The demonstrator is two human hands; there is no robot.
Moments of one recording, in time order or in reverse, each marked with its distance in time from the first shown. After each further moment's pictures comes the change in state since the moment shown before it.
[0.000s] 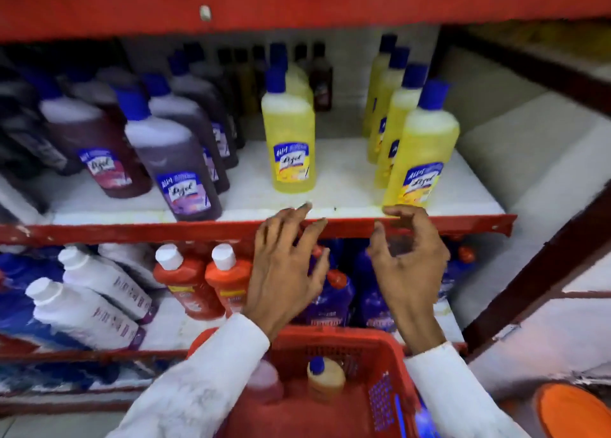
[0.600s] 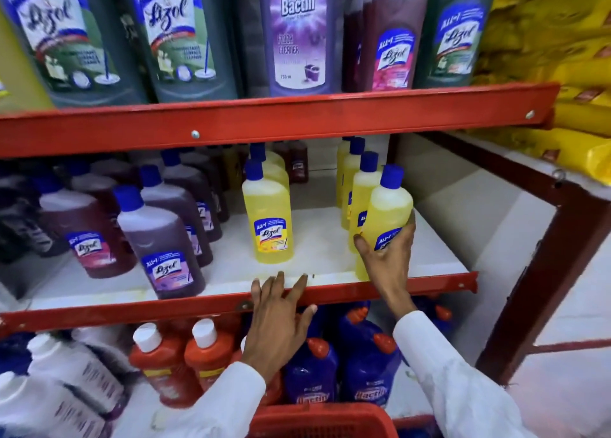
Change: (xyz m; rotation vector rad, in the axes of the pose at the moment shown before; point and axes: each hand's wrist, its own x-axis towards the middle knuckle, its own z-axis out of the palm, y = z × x) left_hand 0.031 -0.015 0.044 0.035 -0.333 -0.125; right_hand 0.105 0.044 0.029 0.136 -0.019 0.163
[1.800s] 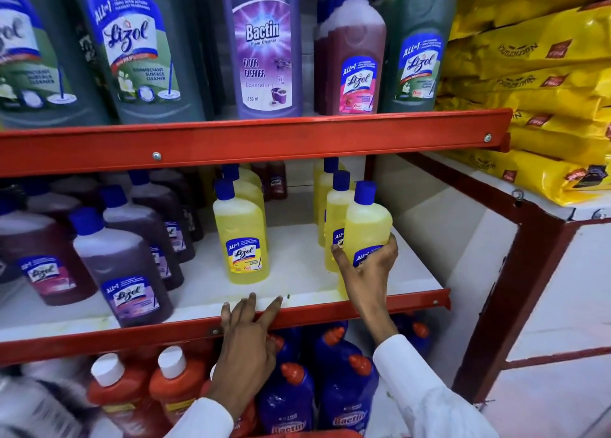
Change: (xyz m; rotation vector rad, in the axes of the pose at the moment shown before) left_hand 0.002 0.001 0.001 -0.041 0.005 -0.040; right_hand 0.008 0.003 -0.003 -0.036 0.057 0.052
